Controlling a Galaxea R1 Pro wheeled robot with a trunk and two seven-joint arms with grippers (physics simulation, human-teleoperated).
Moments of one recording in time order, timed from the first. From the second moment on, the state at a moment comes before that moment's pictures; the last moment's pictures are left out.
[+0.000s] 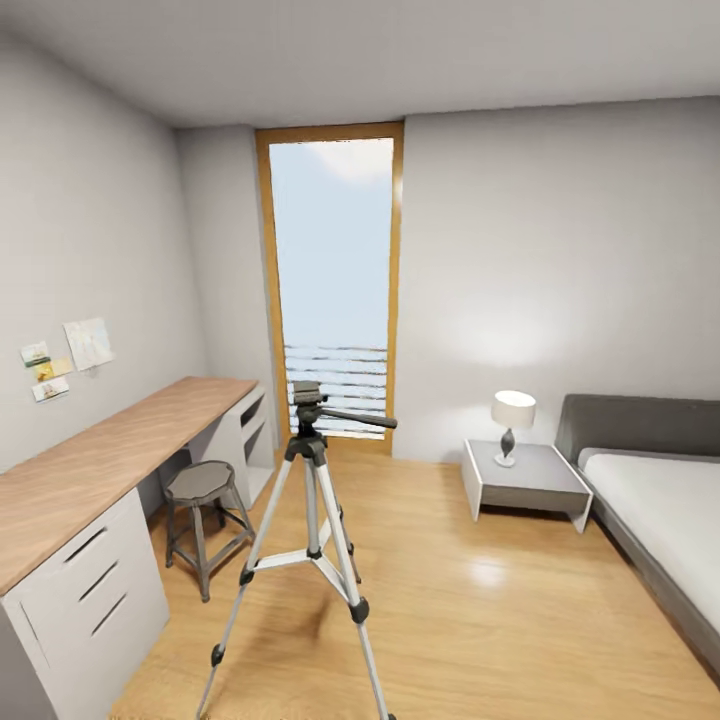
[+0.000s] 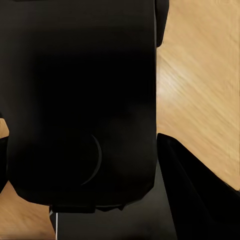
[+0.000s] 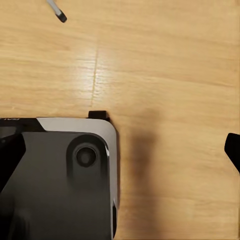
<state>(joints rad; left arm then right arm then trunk) -0.18 0.05 -0.40 0.00 0.97 -0.06 0.11 -0.19 -0.10 -0.12 0.02 0.12 -0.07 0.03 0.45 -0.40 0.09</state>
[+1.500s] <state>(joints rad) -0.18 0.05 -0.40 0.00 0.96 -0.06 0.11 -0.19 -0.10 -0.12 0.02 0.12 -0.08 0.03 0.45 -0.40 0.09</state>
